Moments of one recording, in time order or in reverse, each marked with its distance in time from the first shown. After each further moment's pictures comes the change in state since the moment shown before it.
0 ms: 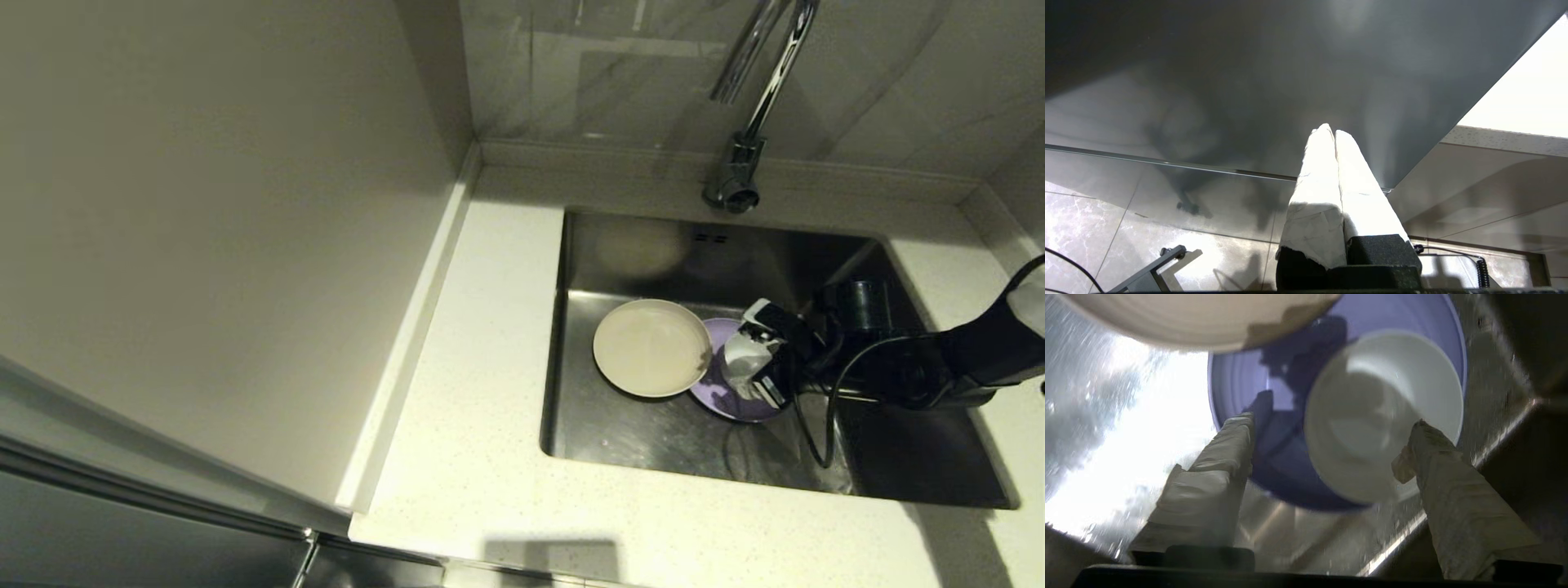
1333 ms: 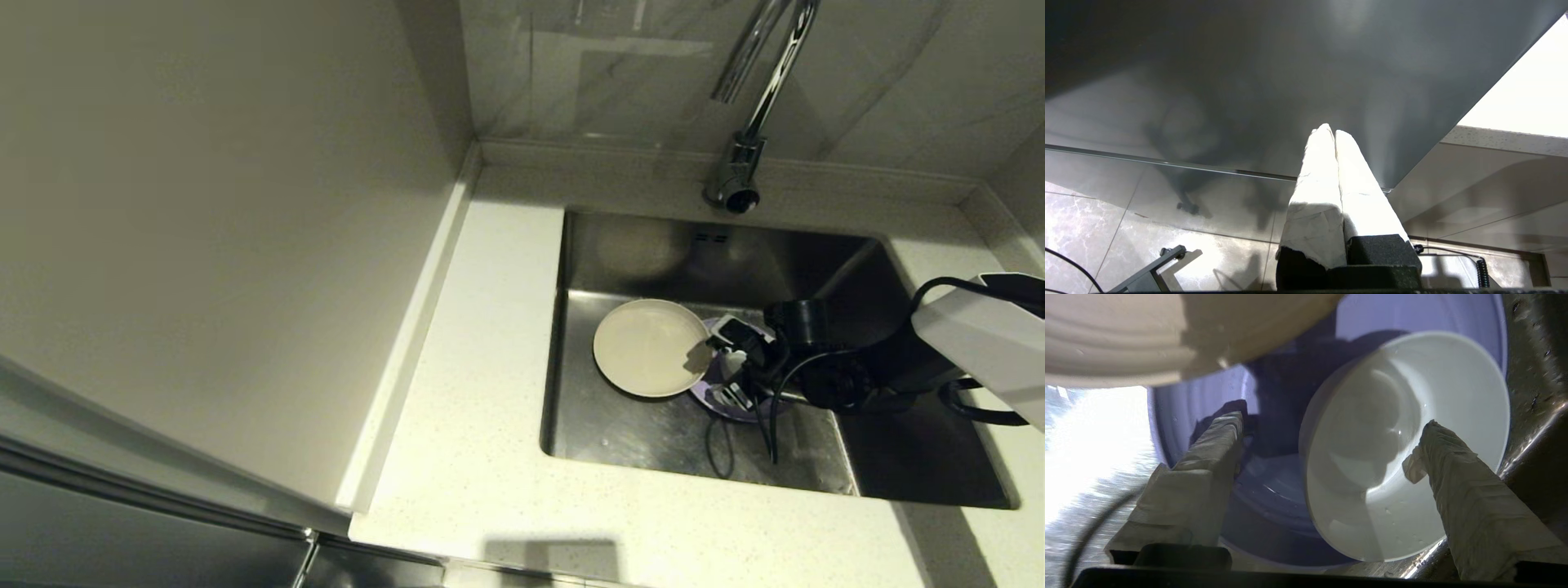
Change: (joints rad) left arm 0.000 0.000 0.000 0.000 0.000 -0.001; right arm 0.041 0.195 -0.147 -0.040 -0.155 0.002
